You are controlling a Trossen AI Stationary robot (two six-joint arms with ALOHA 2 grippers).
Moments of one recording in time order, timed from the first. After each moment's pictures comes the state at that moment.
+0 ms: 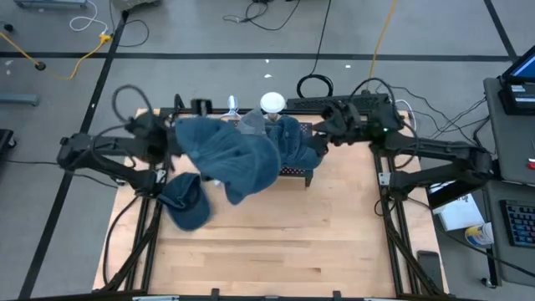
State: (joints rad) left arm -0.01 1.15 1.13 0.55 0.15 0.54; right arm -0.30 1.13 0.89 0.74 -0.55 1.82
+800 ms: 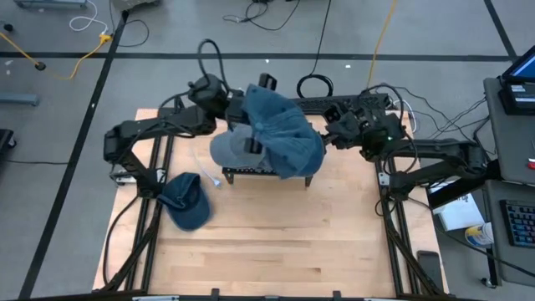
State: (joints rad) left arm 0.24 1.64 1.63 0.48 0.63 0.26; right arm -0.21 1.22 0.89 1.13 -0.50 1.84
